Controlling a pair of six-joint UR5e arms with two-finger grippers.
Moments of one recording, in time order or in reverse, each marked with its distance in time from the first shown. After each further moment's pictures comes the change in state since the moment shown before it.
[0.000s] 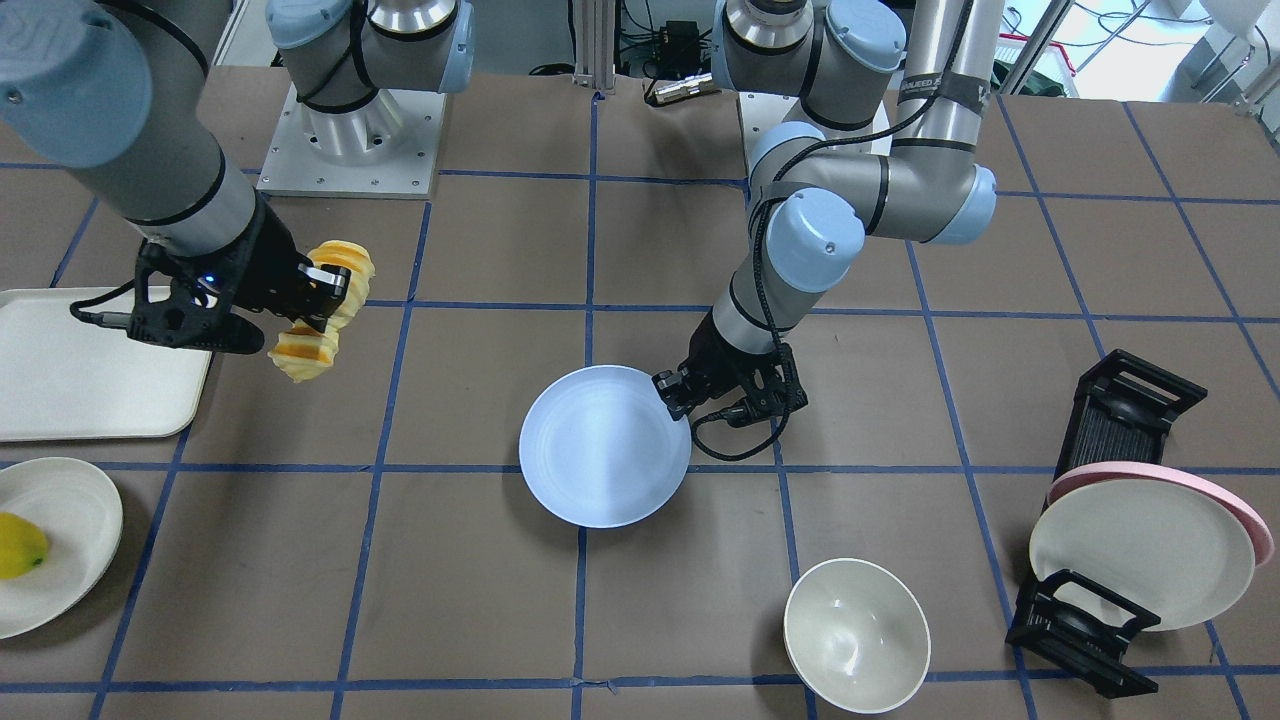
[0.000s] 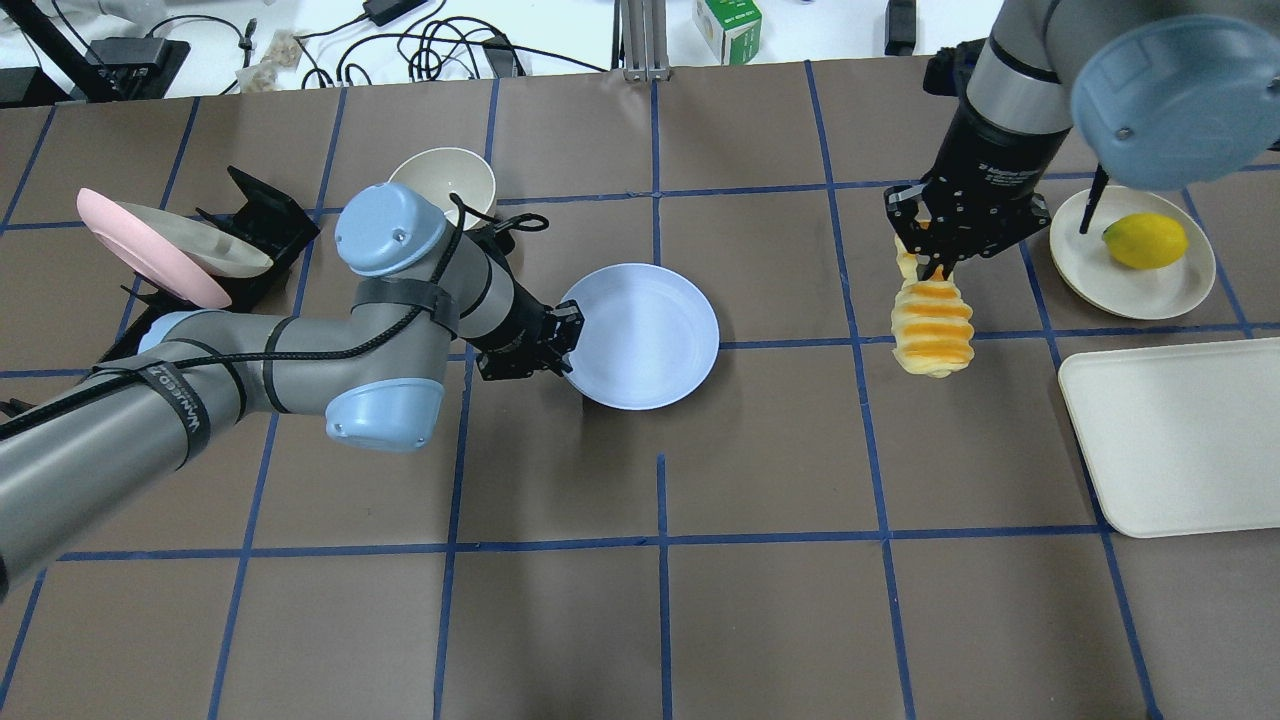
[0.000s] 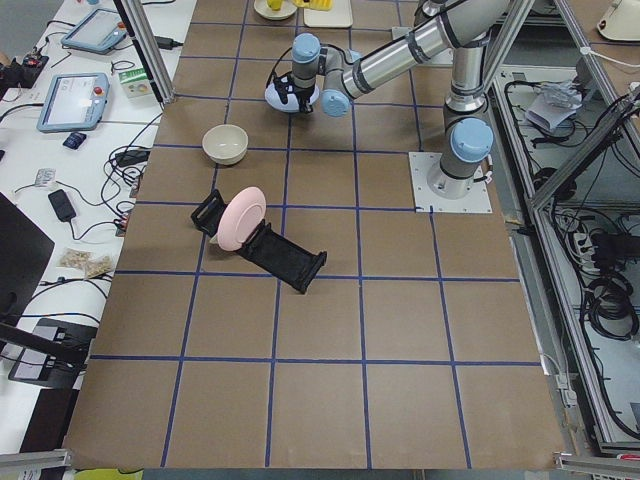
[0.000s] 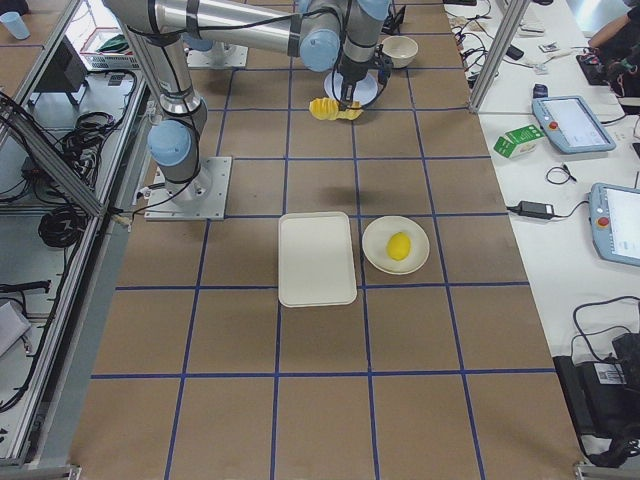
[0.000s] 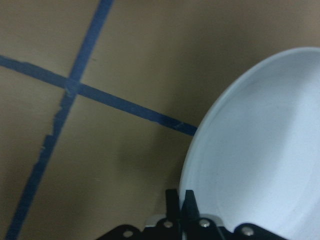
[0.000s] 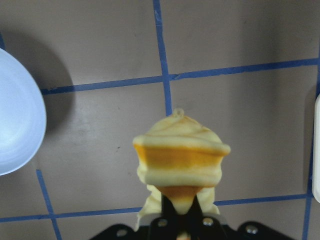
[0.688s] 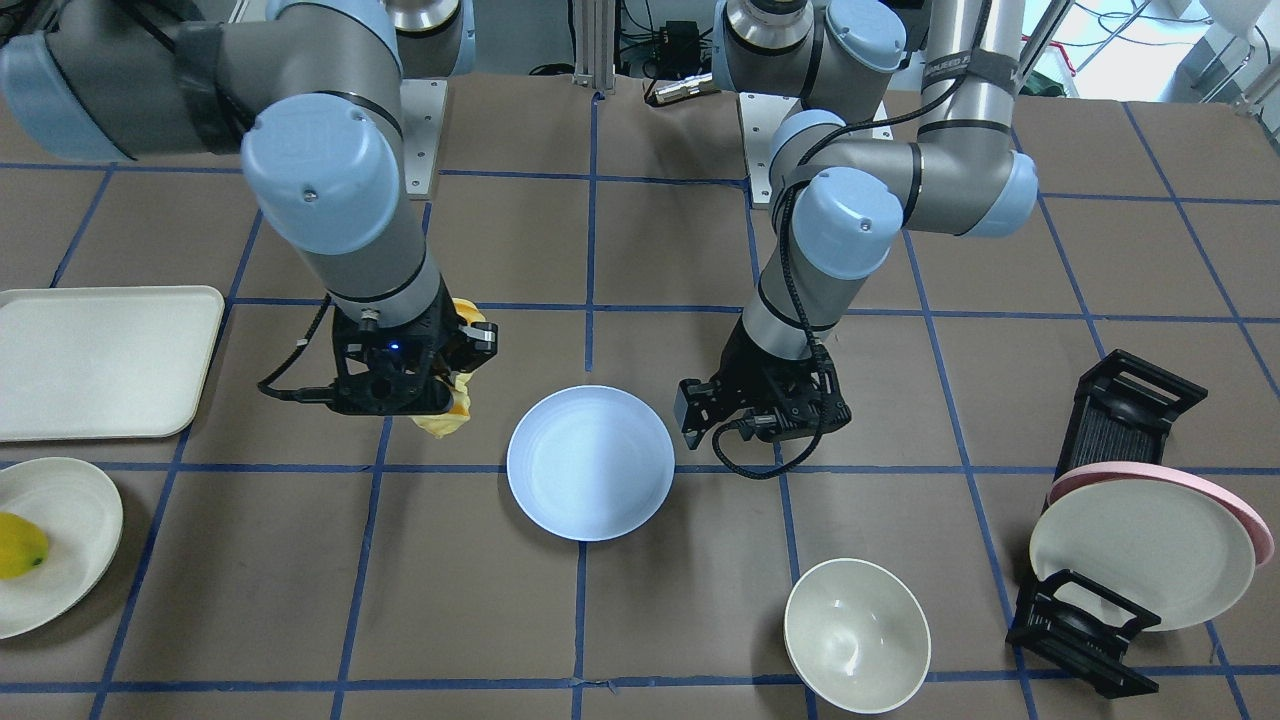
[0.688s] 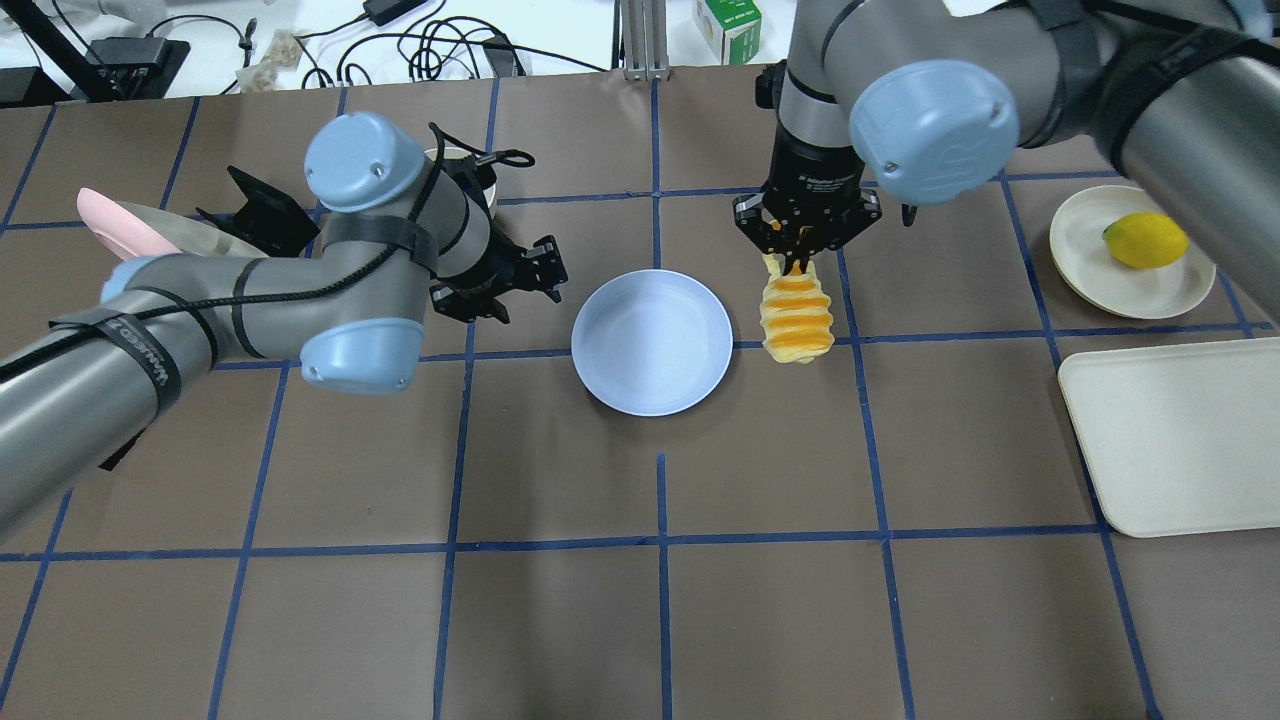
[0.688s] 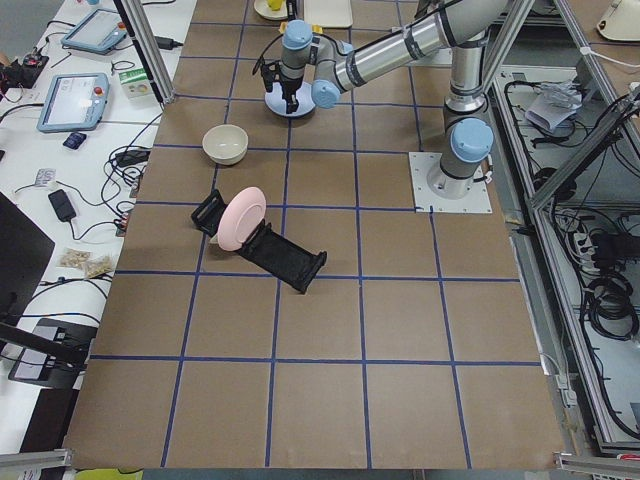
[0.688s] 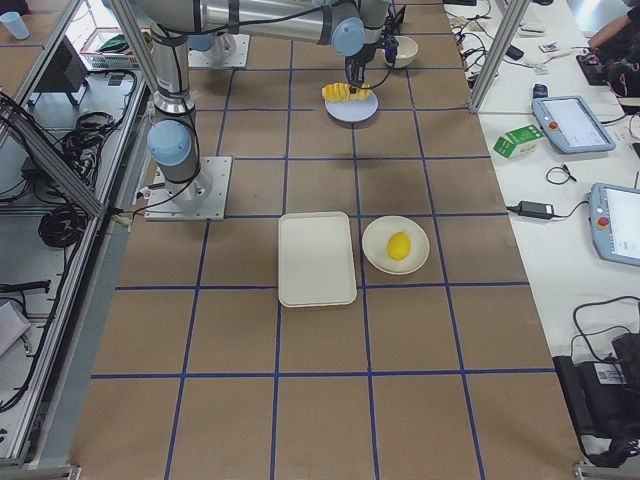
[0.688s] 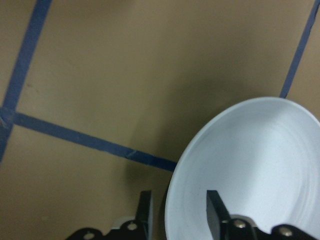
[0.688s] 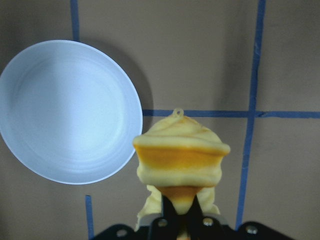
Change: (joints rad) left arm 0.046 0.049 0.166 -0.152 0.114 0.216; right arm 0.207 0.163 -0.077 -0.132 -0.004 0.082
